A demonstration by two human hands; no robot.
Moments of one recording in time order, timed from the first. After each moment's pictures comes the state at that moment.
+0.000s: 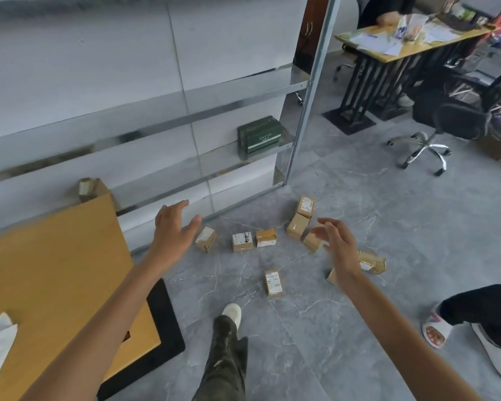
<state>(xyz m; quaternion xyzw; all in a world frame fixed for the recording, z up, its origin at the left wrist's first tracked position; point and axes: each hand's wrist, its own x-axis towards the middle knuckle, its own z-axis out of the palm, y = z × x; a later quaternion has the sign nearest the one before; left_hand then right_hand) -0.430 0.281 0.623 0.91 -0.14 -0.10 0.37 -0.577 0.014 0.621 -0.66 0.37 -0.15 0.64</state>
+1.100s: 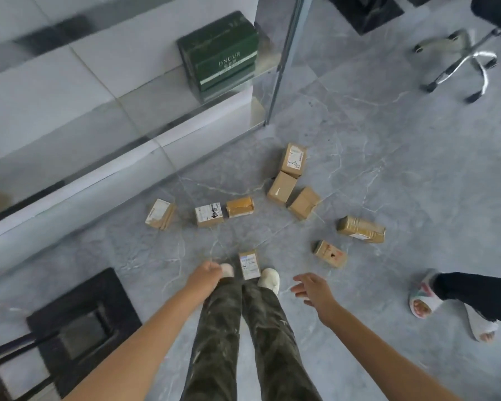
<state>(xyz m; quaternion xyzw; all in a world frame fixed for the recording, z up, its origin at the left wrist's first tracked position) -0.268 0.020 0.313 0.81 0.09 -0.51 0.26 -0.412 -0.182 0.323 -0.54 0.59 0.22 0.55</state>
